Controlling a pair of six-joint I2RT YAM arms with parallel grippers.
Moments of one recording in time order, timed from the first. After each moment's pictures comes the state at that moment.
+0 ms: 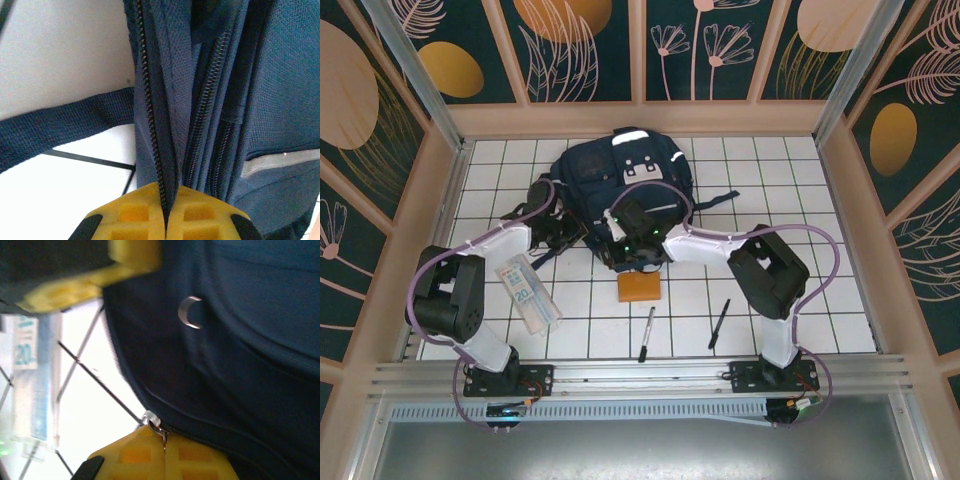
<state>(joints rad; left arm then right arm) -0.25 1.63 0.93 -0.29 0.33 -0.91 0.86 1.91 1.25 -0.26 -0.29 0.41</state>
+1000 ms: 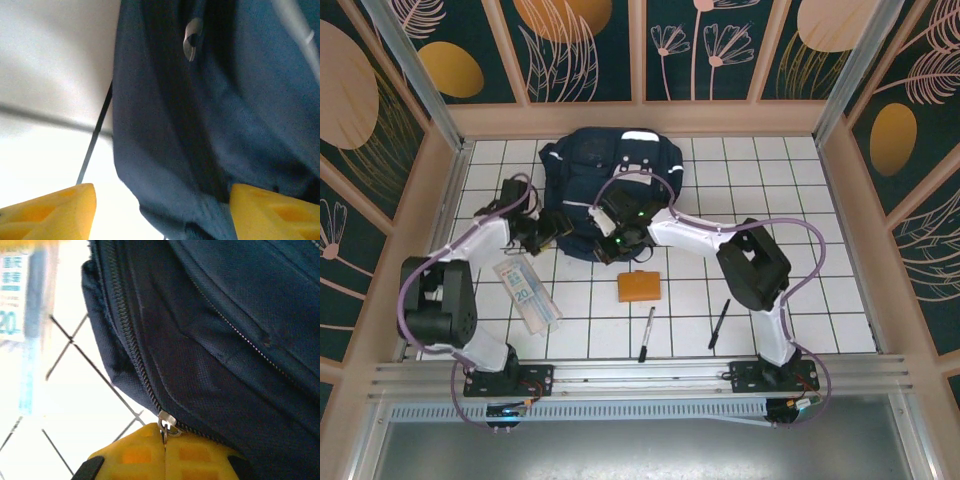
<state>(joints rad) -0.10 1.54 0.92 -0.51 0.38 -0.70 0.89 2.04 1.54 -0.54 -0.32 0.24</state>
